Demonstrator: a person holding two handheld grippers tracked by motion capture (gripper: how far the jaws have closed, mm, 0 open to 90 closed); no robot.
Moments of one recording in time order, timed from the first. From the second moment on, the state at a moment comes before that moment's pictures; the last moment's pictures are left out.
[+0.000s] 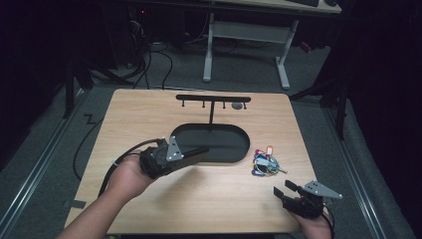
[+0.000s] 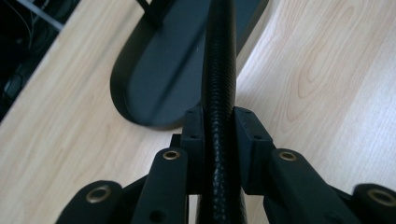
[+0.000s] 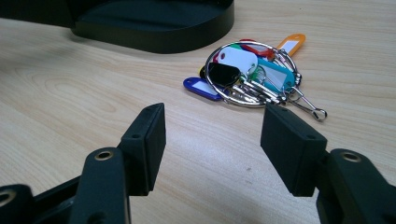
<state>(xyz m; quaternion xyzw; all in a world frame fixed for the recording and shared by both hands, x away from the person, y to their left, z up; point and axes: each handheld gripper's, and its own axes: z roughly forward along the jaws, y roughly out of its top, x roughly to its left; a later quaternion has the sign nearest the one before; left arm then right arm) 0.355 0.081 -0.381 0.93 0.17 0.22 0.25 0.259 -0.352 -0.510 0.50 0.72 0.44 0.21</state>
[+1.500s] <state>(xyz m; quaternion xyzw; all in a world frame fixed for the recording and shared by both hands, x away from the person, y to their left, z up) 0.435 -0.022 -0.389 0.92 0.06 0.27 0.27 0.247 -0.365 -0.512 0.51 0.71 0.43 0.22</state>
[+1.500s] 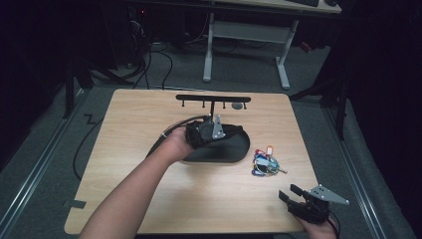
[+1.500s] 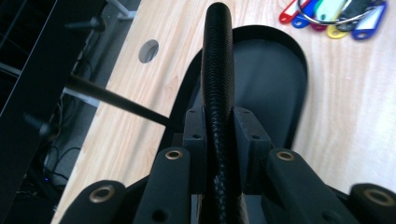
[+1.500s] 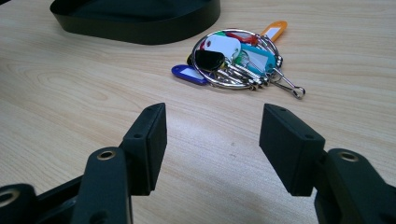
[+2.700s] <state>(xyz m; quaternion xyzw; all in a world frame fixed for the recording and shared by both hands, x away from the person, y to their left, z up) 0.484 -0.027 -0.446 0.94 0.01 0.31 0.13 0.243 -0.368 -0.513 0.52 0.70 0.44 0.21</state>
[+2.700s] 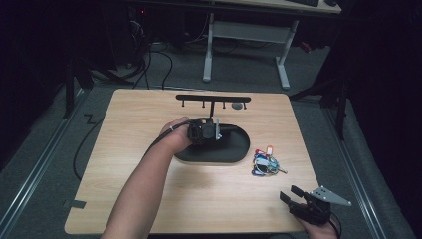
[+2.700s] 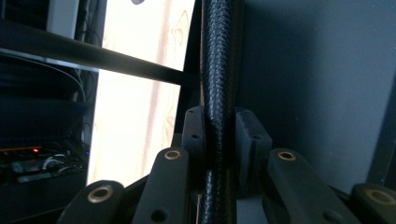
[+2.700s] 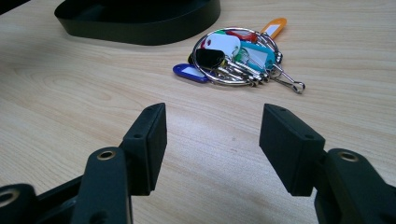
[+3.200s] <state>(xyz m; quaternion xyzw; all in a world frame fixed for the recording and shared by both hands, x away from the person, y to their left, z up) 0.473 -0.029 -0.461 0.96 0.03 0.25 0.14 0.243 -0.366 -0.515 0.52 0.70 0.44 0.20</state>
